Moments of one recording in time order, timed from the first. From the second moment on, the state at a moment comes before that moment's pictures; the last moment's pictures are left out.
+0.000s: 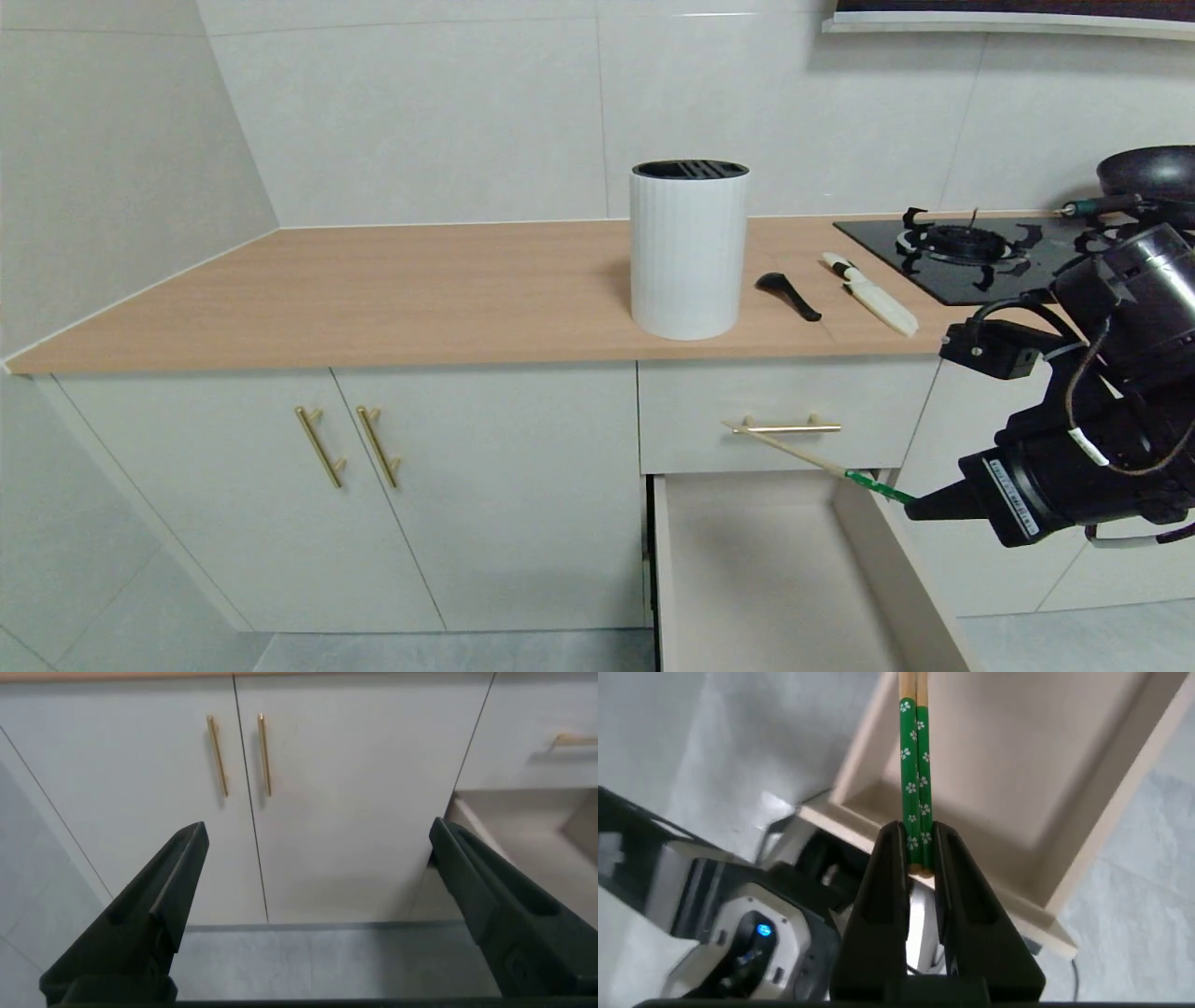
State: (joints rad) left arm 0.00 0.00 0.00 0.00 0.00 0.00; right arm 0.43 1.49 -1.10 0.53 0.18 0.08
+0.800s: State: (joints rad) left arm 0.00 0.00 0.00 0.00 0.00 0.00; right arm 0.44 1.53 -1.08 0.51 0.17 0.07
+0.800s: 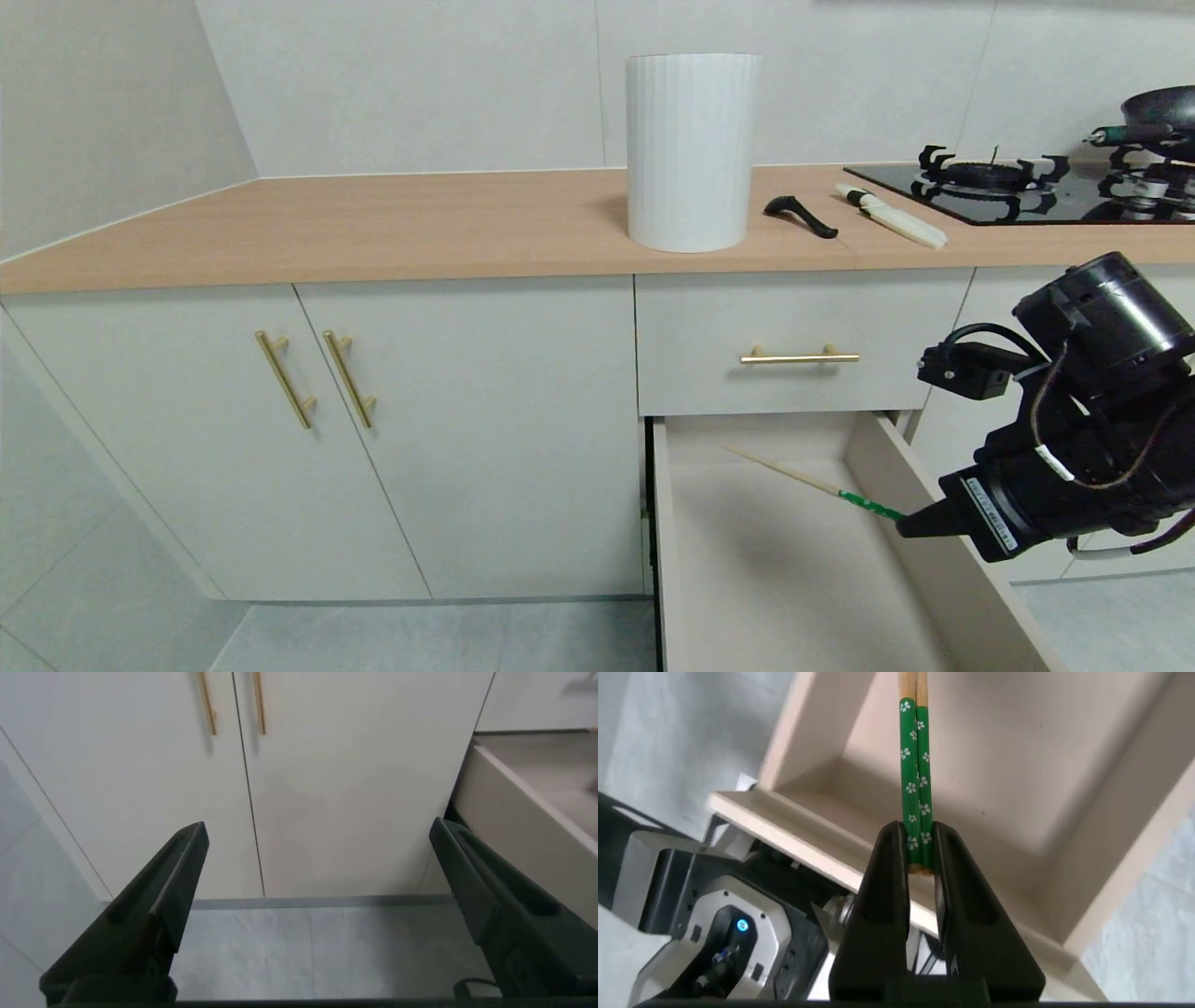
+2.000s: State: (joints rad) left arm 0.00 0.00 0.00 0.00 0.00 0.00; right arm 0.48 2.09 -1.11 -0.01 0.02 0.34
